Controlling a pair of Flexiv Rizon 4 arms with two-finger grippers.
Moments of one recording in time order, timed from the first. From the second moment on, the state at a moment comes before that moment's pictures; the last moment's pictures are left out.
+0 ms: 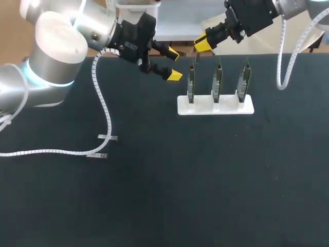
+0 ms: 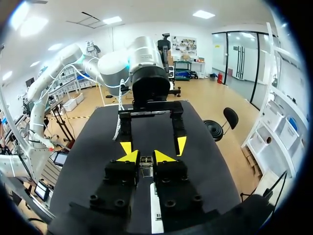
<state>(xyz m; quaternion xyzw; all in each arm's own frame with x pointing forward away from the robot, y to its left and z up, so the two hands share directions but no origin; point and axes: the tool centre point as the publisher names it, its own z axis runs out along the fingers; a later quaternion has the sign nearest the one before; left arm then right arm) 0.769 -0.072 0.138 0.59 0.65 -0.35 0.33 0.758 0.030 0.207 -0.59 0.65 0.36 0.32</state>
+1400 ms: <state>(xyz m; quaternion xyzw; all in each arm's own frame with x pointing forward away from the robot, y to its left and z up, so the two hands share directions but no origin) 0.772 -0.073 0.139 0.60 0.64 -0.36 0.33 0.761 0.042 0.185 -0.62 0.64 0.33 0.31</state>
